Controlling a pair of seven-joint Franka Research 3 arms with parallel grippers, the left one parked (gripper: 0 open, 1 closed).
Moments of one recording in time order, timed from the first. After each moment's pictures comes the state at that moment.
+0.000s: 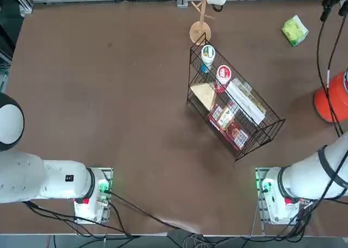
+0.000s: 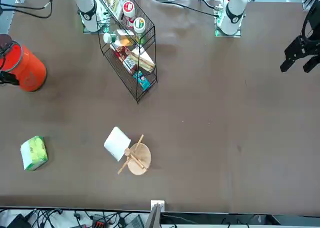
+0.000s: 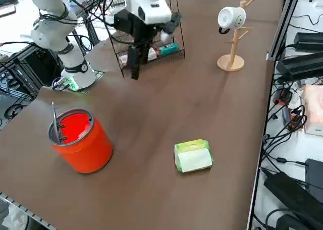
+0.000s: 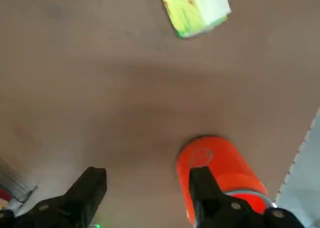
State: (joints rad) arm 0.09 0.27 -0.38 -1.45 -0.02 1.57 -0.42
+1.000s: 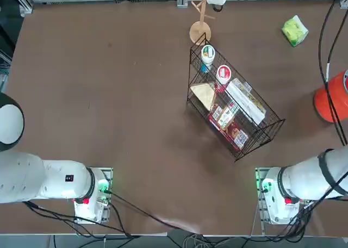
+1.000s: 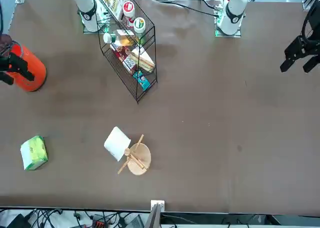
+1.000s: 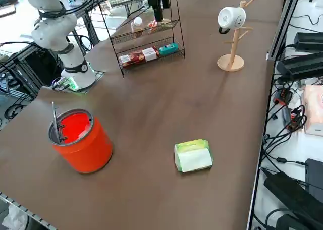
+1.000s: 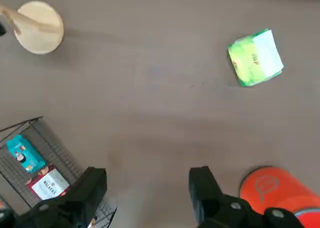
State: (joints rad) arm 0.10 0.06 -0.13 -1.48 0.02 1.55 -0.15
